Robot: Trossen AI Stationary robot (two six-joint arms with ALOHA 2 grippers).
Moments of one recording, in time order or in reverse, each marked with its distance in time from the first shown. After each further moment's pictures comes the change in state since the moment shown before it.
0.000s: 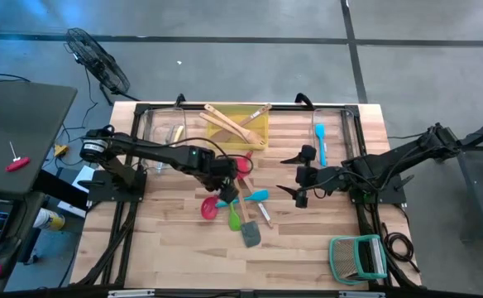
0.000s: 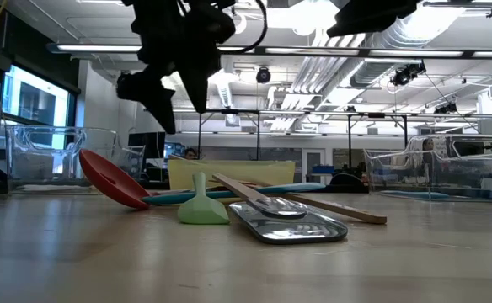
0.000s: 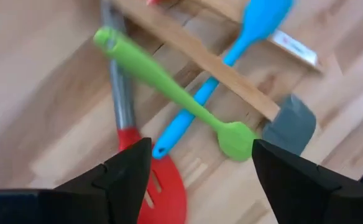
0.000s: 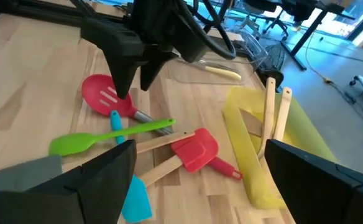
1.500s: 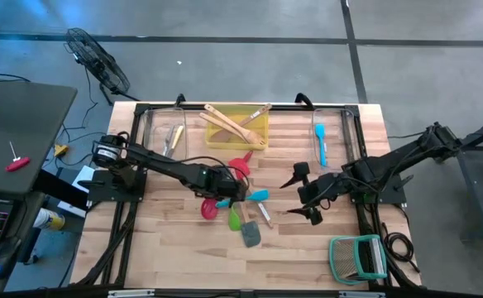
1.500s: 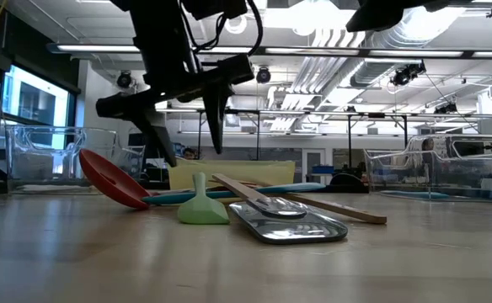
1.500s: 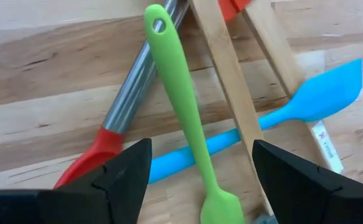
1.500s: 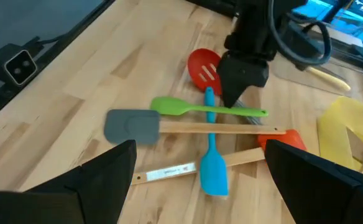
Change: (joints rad) left arm -0.123 0.140 0.000 0.080 -0.286 -0.611; right arm 0.044 -0.001 0.001 -0.094 -0.348 -0.111
